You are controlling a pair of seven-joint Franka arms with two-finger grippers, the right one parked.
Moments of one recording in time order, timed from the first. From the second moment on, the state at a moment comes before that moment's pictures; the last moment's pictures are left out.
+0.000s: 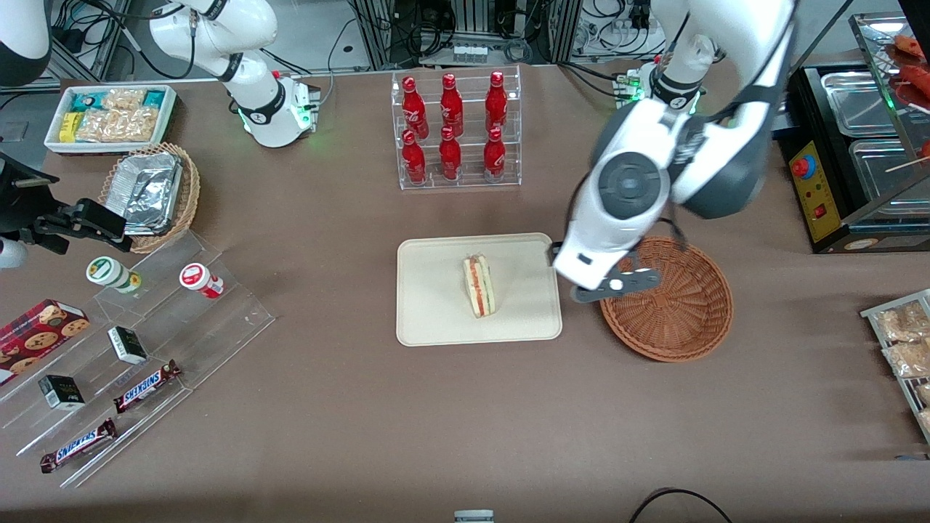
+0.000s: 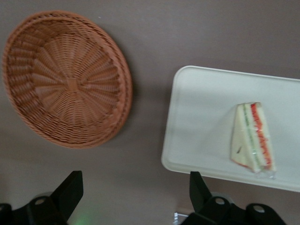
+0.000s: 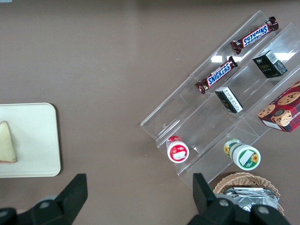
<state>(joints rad) -0.39 0.33 -0.10 -1.50 0.02 1.63 -0.63</state>
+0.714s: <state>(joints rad) -0.10 0.05 -0.10 -1.69 0.01 1.49 -0.11</state>
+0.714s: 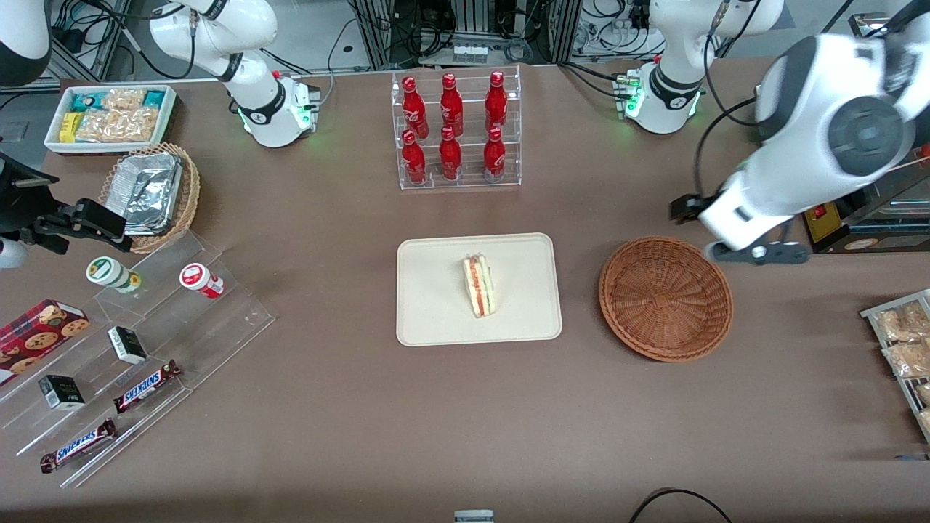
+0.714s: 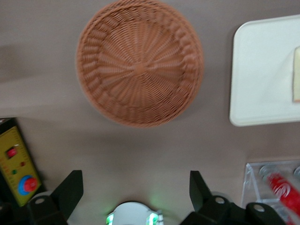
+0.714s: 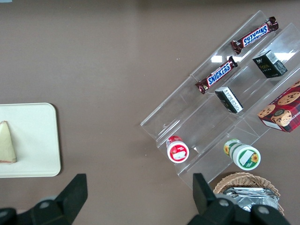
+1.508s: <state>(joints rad) 0.06 -0.06 -0.14 -1.69 0.02 1.42 0.02</state>
